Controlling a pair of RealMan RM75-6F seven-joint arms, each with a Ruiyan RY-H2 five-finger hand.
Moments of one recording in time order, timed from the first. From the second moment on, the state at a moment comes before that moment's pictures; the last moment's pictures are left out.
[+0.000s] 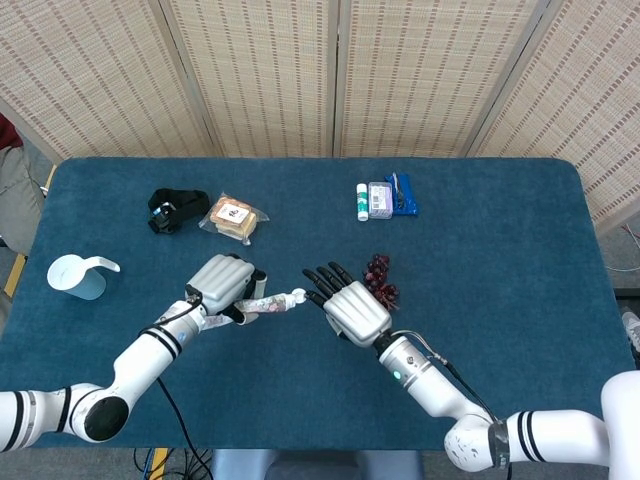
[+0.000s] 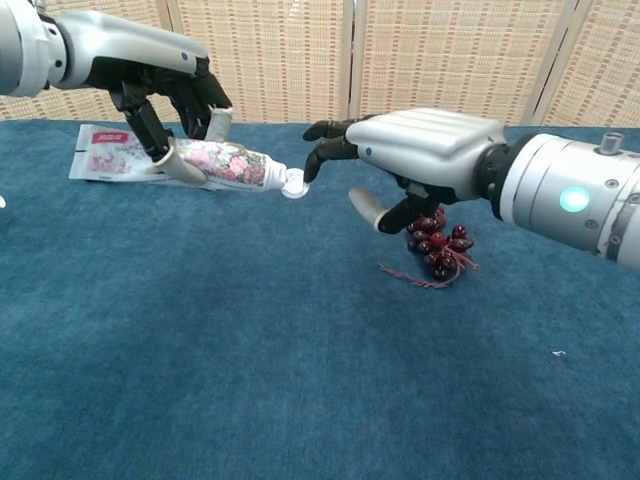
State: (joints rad) left arm -1.08 -1.09 -0.14 -1.99 0.66 0.86 0.37; right arm 0.81 -1.50 0.13 -1.79 -1.14 1.01 -0.63
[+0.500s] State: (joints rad) left arm -1.07 -1.06 -0.15 -2.02 0.69 0.83 0.32; right arm 0.82 -1.52 0.13 -1.77 -1.14 1.01 -0.62
